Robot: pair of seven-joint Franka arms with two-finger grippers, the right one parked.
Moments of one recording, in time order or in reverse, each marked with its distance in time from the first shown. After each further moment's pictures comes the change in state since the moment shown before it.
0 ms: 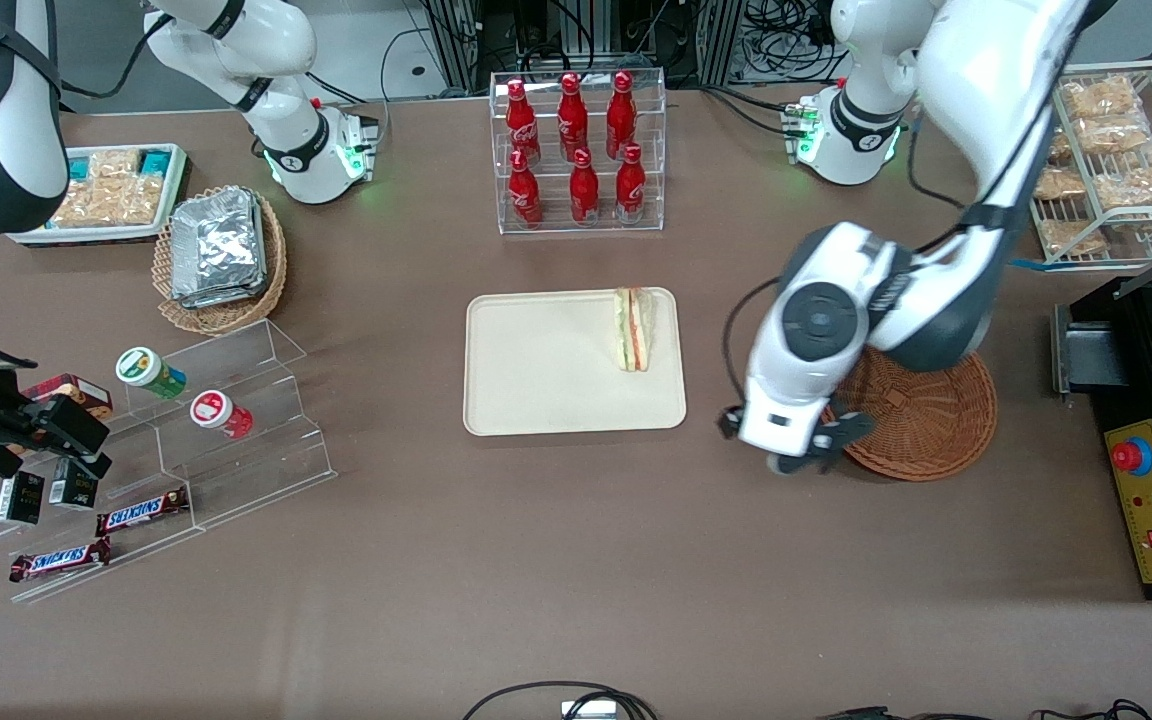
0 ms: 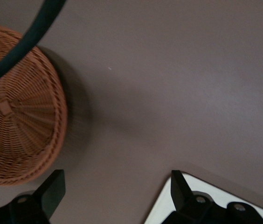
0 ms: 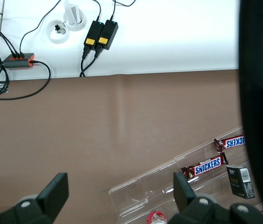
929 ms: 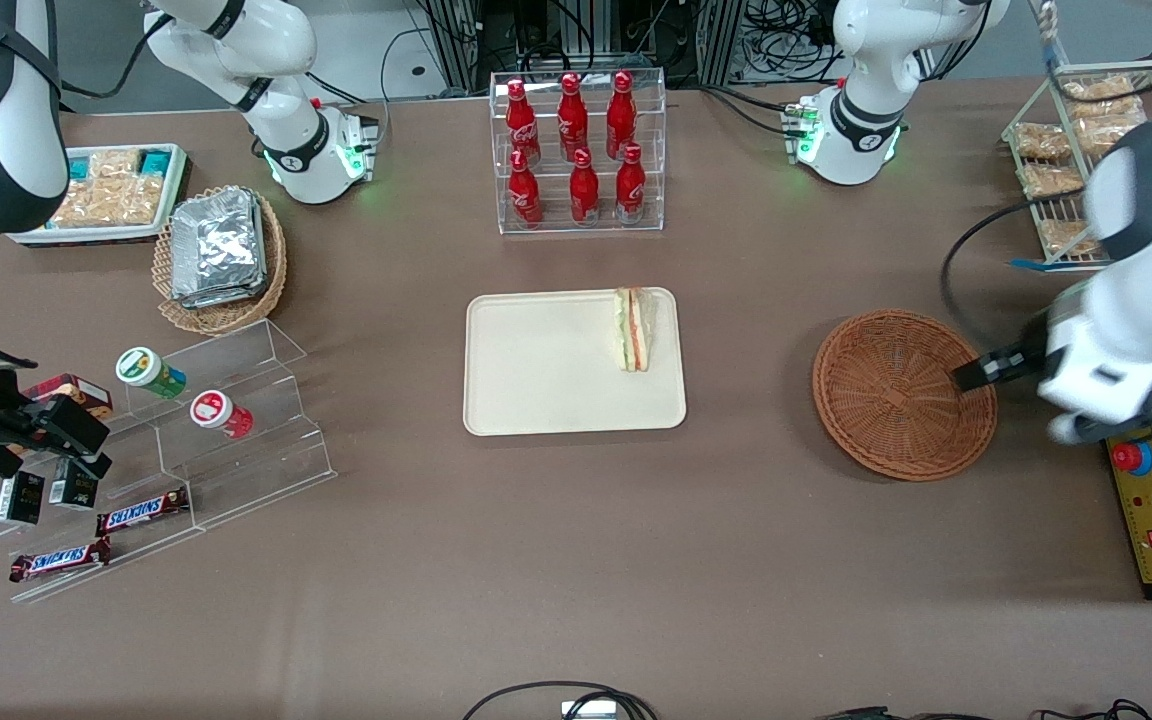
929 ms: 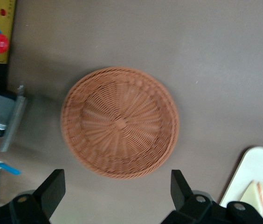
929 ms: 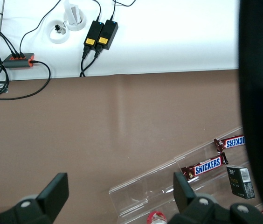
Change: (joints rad) arm 0.173 -0.306 0.270 0.002 -0.251 -0.290 0.733
